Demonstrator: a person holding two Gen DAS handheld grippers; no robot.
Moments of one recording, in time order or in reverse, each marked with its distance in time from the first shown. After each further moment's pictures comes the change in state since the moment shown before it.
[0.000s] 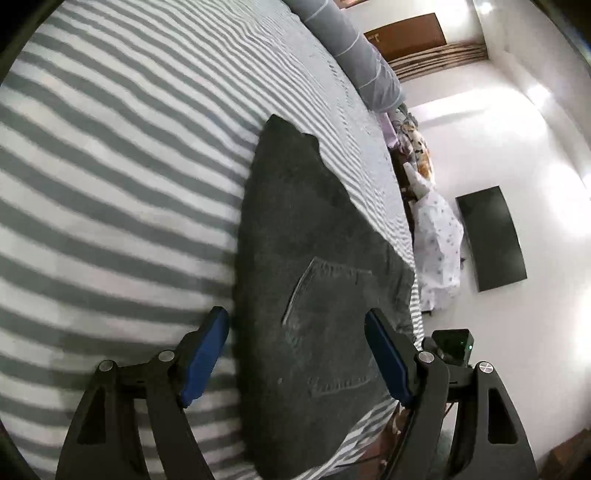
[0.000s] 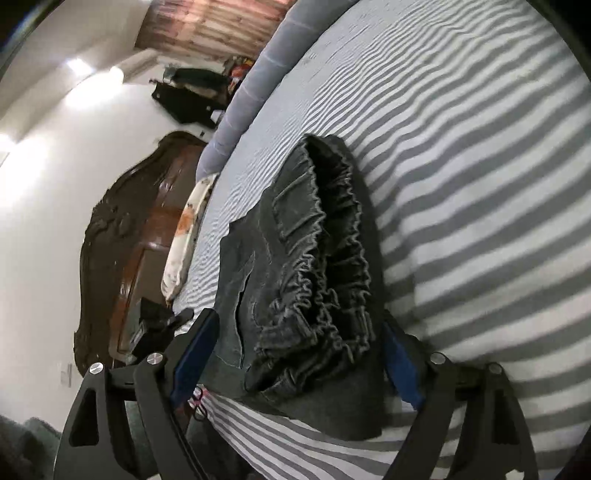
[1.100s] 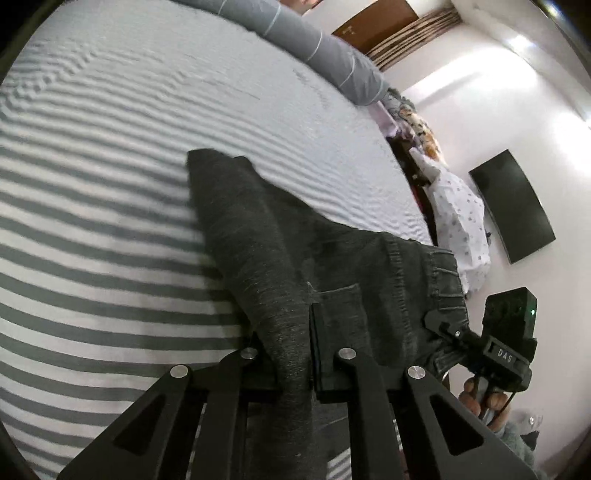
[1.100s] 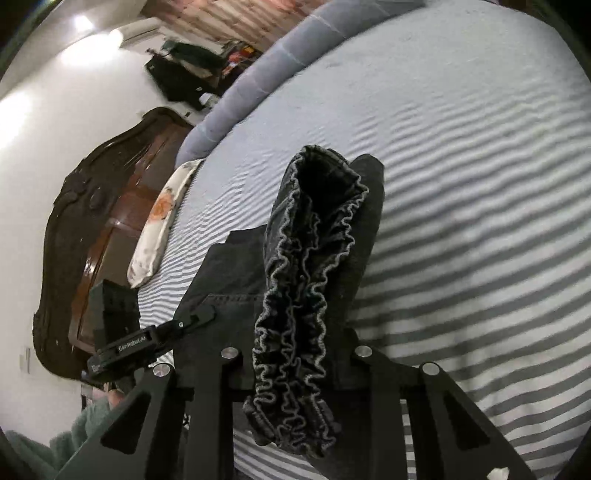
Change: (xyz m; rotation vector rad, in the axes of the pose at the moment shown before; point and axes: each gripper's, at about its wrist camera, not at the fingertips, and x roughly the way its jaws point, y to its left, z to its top) left arm -0.012 -0.061 0.010 0.196 -0.047 0.142; right arm 0.029 0.094 0.028 -0.123 0.006 -0.185
